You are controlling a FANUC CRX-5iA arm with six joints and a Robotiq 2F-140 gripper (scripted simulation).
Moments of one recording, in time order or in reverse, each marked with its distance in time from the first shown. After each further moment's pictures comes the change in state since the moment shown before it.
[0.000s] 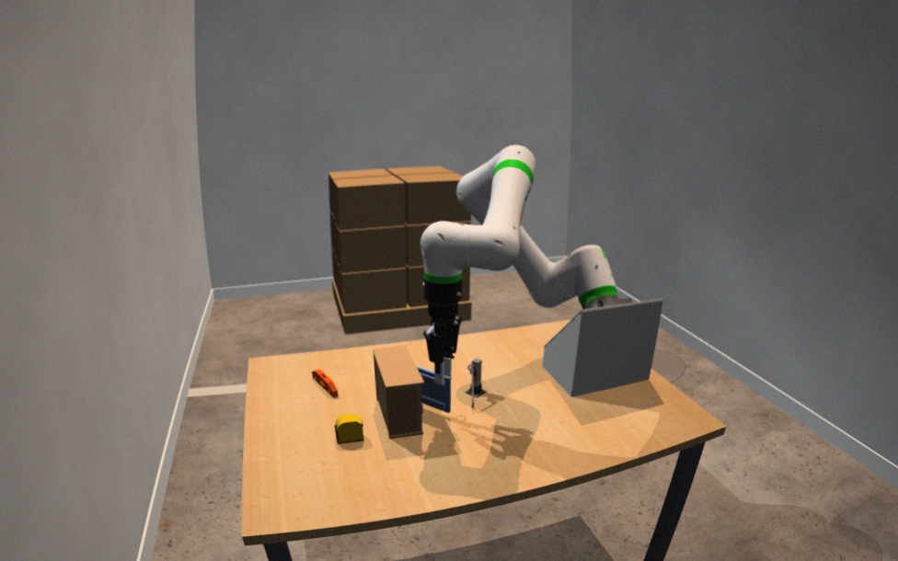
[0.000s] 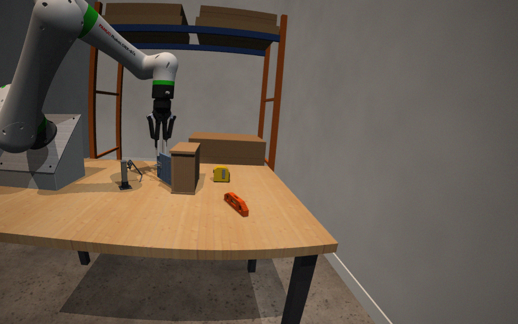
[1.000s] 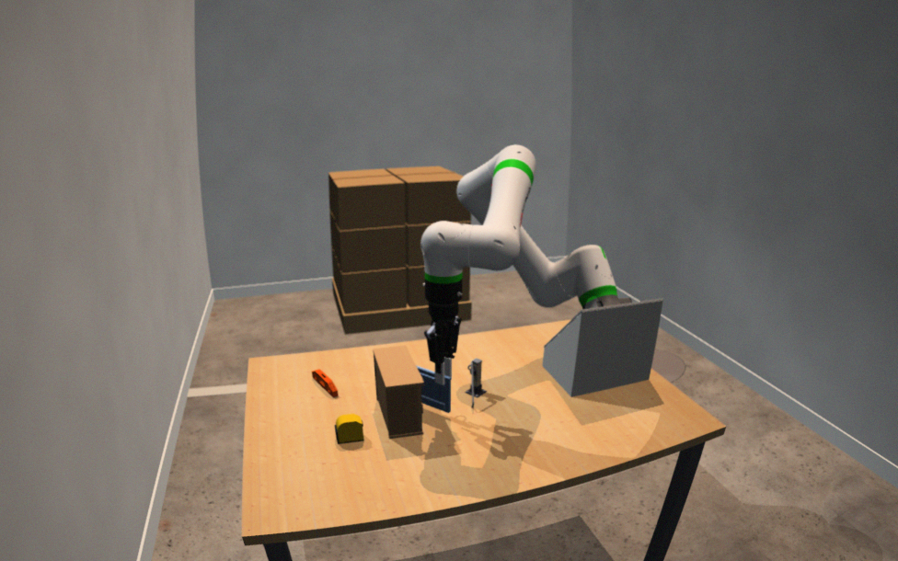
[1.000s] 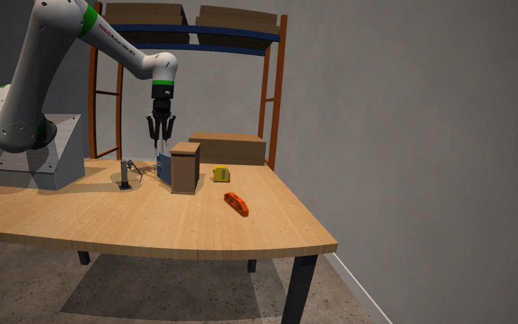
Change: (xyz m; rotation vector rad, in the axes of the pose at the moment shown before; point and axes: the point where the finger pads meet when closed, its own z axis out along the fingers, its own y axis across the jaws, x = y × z) arm 0.000 -0.001 0.000 0.000 0.000 -0.022
